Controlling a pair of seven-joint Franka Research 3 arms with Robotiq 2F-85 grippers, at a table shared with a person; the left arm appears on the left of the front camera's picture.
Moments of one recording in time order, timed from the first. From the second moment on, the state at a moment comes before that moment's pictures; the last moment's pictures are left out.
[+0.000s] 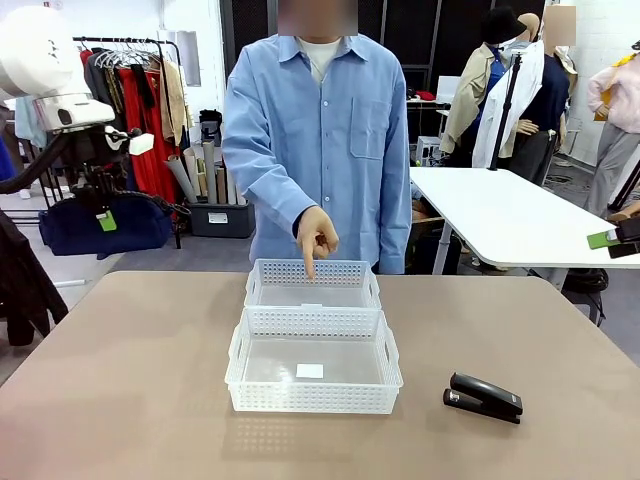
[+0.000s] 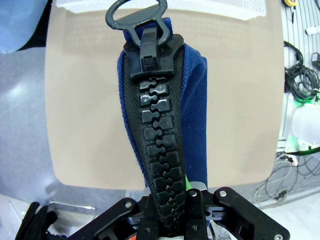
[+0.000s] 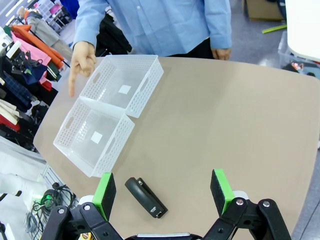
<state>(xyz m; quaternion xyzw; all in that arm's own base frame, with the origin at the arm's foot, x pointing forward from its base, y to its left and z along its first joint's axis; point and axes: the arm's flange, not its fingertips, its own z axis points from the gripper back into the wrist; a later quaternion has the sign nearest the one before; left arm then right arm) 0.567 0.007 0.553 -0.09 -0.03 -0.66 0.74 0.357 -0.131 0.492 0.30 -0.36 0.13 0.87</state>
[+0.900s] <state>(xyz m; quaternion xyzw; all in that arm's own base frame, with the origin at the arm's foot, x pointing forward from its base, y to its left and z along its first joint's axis) 0.453 -0.062 0.501 -0.10 -0.01 -0.69 0.72 0.357 -0.131 0.492 0.30 -0.36 0.13 0.87</state>
